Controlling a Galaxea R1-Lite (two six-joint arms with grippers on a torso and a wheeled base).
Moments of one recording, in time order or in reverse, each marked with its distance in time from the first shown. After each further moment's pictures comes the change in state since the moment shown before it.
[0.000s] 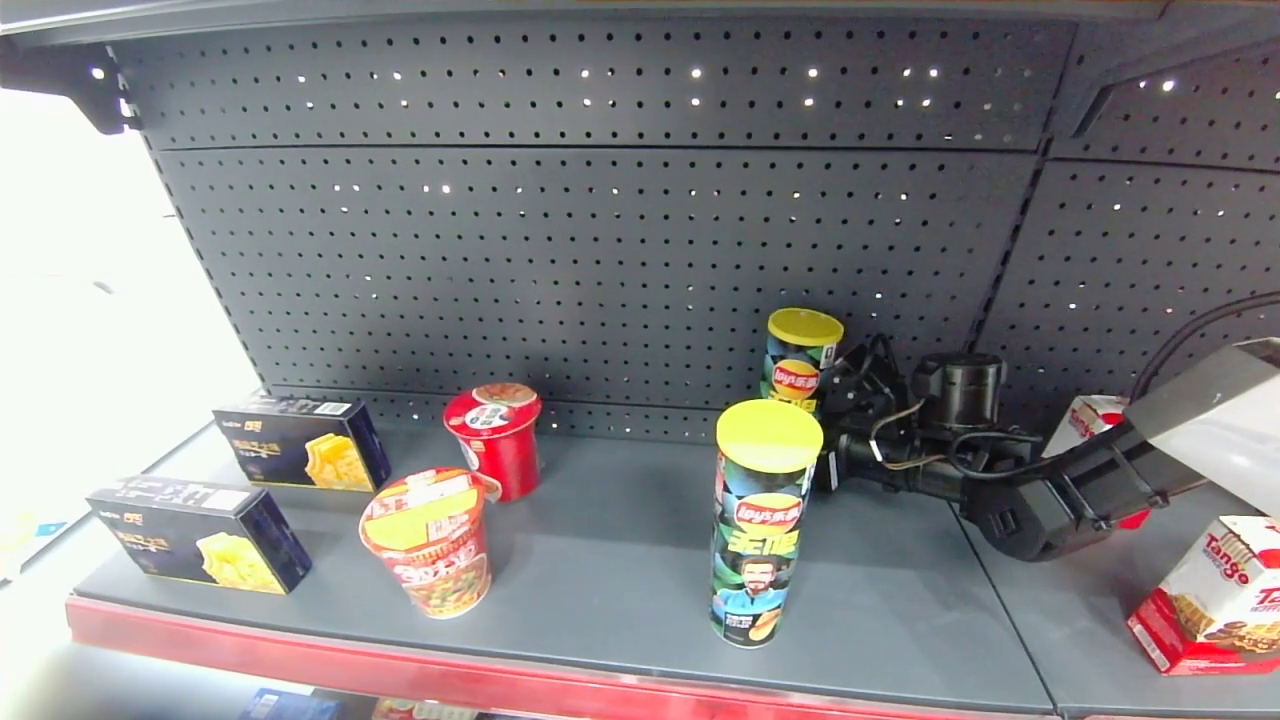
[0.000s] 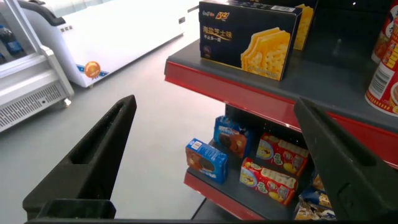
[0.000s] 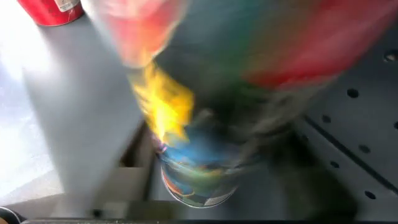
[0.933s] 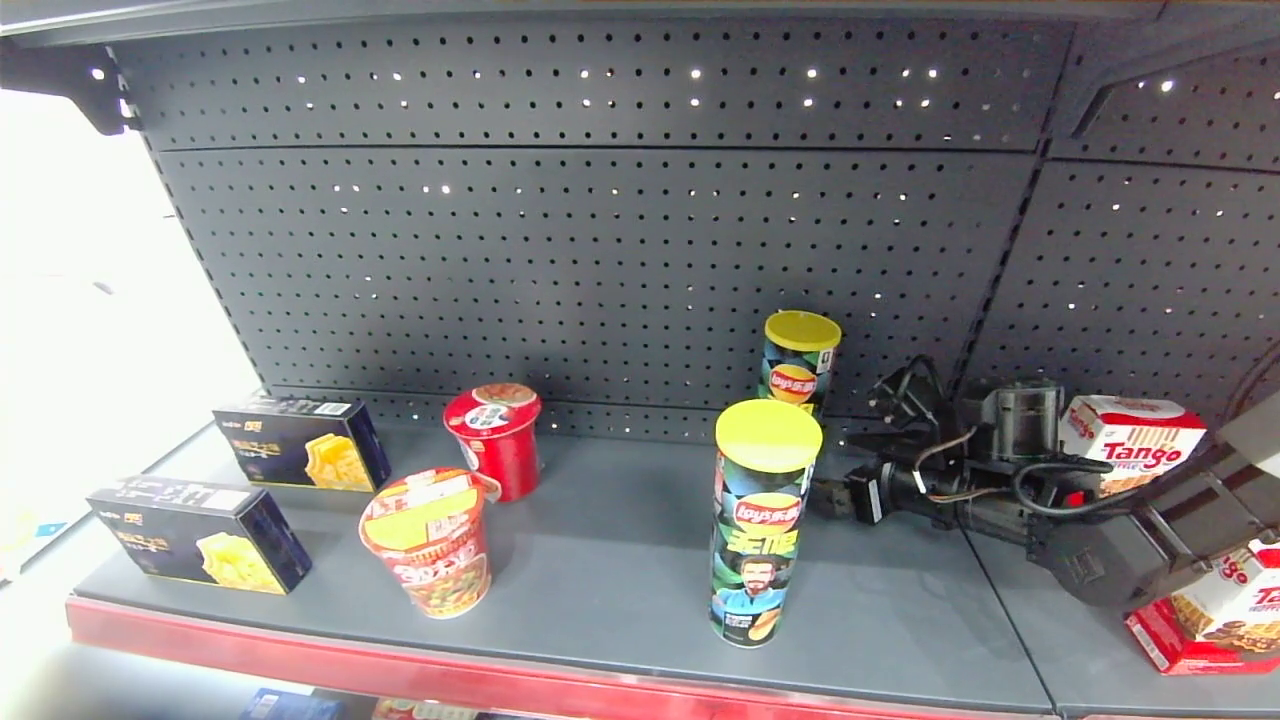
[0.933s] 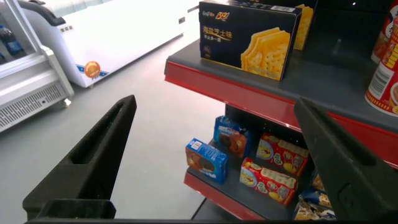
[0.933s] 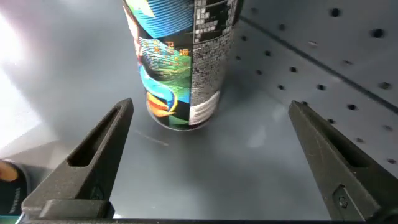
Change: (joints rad) left arm 0.000 0.000 0.000 0.000 0.000 0.000; right arm -0.012 -0.145 0.232 0.001 -0.182 0.011
